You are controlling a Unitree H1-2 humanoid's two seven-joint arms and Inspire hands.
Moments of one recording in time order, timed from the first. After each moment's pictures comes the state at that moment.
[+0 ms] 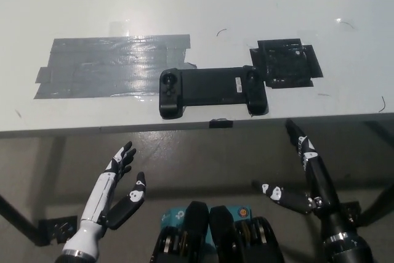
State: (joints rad) left_arm -0.06 0.16 -0.09 -0.02 0.14 -0.03 -0.03; right_arm -0.13 -0.09 0.15 0.10 -0.12 -0.21 -0.03
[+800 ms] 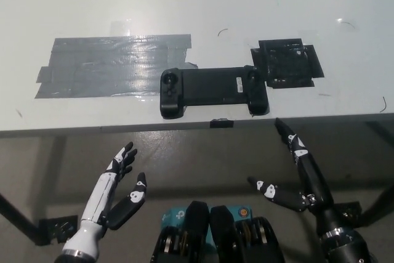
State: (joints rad) left_arm -0.06 0.16 -0.09 -0.02 0.14 -0.03 -0.04; right_arm -0.15 -0.09 0.16 0.10 -0.16 -0.19 0.01
